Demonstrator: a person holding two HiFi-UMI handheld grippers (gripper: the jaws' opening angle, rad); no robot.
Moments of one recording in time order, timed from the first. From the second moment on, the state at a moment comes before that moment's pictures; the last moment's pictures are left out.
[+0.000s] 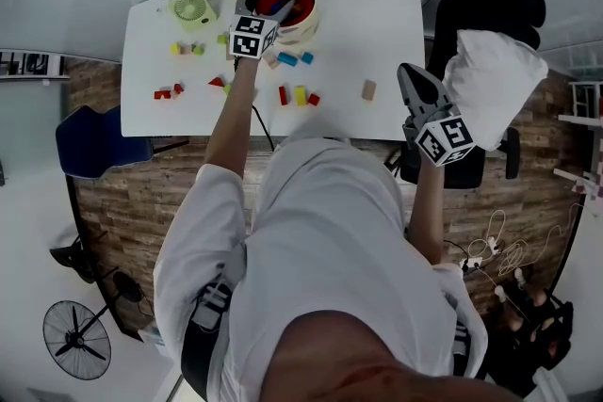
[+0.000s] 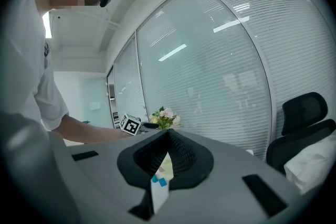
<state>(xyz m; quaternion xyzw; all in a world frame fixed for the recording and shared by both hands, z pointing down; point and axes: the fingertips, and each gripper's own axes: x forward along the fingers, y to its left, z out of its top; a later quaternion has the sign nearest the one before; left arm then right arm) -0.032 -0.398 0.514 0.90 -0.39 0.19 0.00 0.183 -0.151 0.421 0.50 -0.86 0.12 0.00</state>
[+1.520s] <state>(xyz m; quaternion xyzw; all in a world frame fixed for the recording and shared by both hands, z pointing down) -0.136 -0.184 0.405 0.87 -0.49 0.07 -0.05 0.156 -0.136 0.780 0.17 -0.81 0.12 0.55</state>
